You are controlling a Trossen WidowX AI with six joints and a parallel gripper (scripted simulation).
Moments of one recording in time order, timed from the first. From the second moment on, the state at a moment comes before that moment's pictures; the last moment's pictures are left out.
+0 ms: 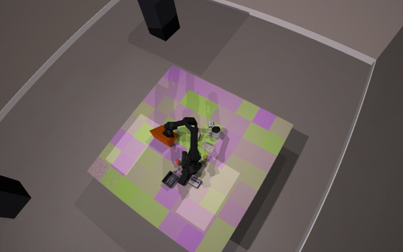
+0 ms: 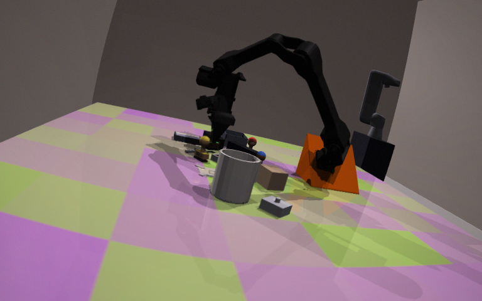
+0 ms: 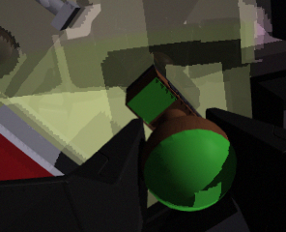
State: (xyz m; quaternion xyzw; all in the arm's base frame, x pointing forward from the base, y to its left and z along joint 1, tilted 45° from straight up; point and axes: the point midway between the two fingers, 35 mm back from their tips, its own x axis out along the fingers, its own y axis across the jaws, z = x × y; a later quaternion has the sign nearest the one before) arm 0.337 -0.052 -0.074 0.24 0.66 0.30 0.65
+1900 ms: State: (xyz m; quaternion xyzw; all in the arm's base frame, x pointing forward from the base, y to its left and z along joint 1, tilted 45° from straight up) arm 0.340 -0.071 -0.055 0.23 0.66 0.30 0.65
